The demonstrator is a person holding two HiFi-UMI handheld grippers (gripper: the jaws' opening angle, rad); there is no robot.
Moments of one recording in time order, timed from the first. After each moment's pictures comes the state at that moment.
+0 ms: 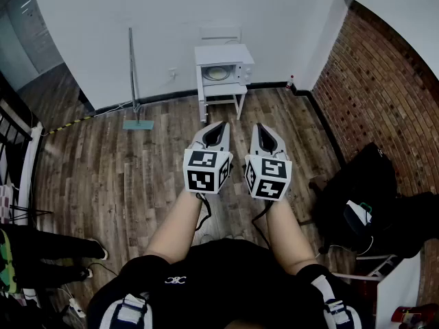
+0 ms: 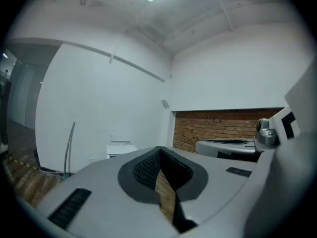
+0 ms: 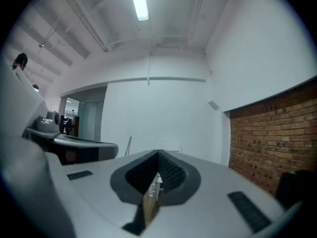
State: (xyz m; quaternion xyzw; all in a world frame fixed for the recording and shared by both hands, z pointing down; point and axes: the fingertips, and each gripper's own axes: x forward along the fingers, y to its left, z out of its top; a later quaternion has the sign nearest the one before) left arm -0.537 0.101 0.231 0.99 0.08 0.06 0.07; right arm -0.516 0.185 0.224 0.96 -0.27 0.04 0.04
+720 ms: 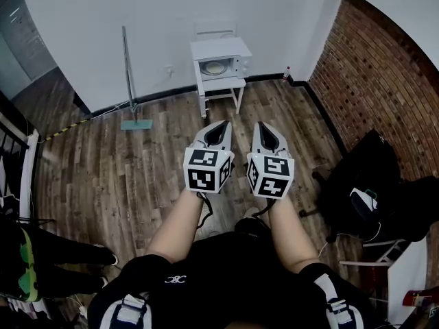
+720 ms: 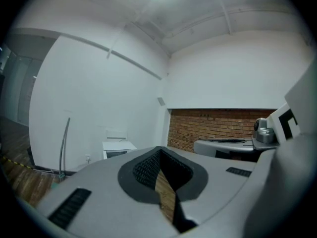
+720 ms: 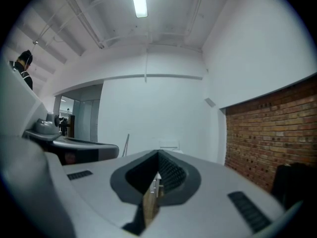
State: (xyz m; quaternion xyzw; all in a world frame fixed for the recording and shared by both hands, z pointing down) left arm -0.549 0.076 0.250 0.99 0.12 0.08 0.07; right arm -0.532 0.158 0.243 0.97 -0.25 0.06 0.03
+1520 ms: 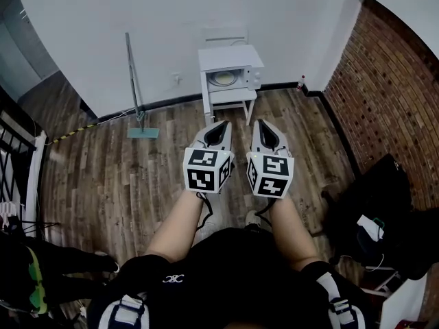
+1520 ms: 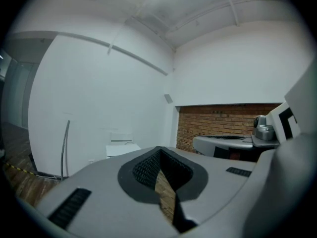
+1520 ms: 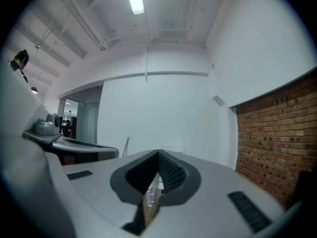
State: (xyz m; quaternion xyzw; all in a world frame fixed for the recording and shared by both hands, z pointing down) left arm -0.410 0.040 0.255 0.99 0.08 0.09 0.06; right arm -0.385 0.118 0.243 0.96 -0.29 0.05 0.02
